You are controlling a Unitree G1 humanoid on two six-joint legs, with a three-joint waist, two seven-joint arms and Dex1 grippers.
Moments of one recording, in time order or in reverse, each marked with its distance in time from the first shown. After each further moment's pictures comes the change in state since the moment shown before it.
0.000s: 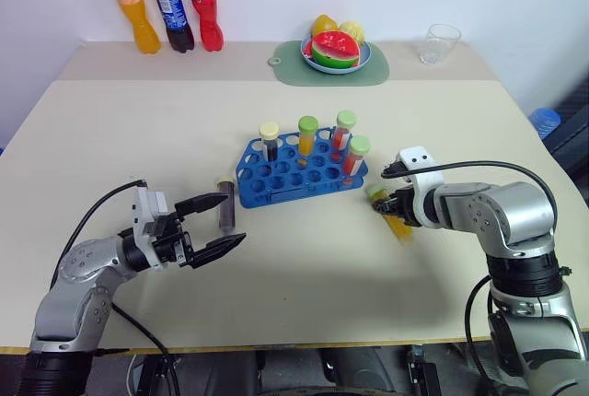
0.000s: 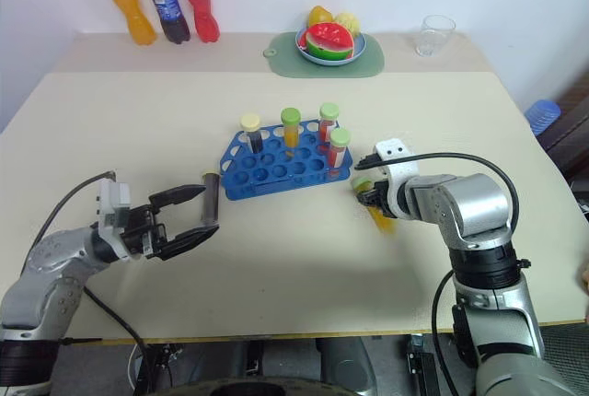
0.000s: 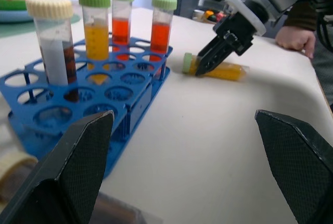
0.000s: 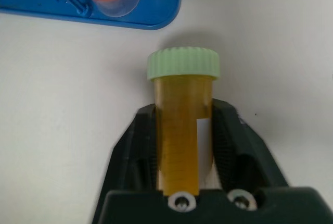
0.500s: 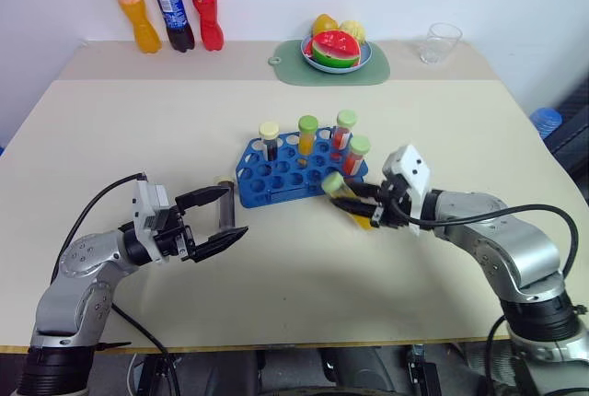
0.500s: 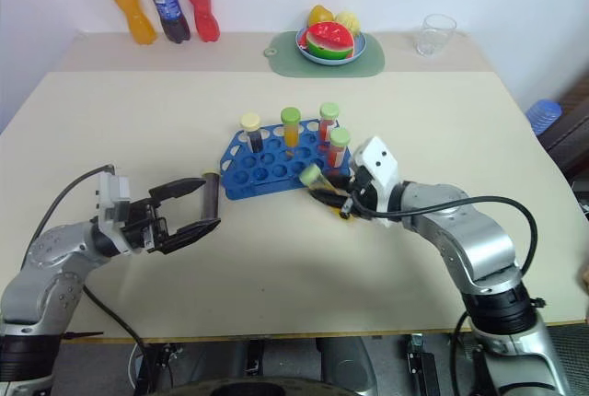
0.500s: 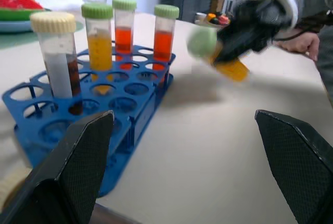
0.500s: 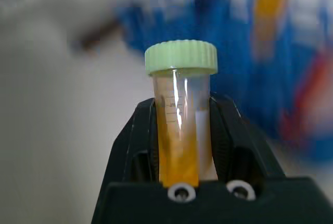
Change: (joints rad) left arm -0.040 -0.001 -0.001 0.004 -0.002 0.006 0.016; right arm 0.187 0.040 -0.005 -0.145 0.077 -0.814 0.372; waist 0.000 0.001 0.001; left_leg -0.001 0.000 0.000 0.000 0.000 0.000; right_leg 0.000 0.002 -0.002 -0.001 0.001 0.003
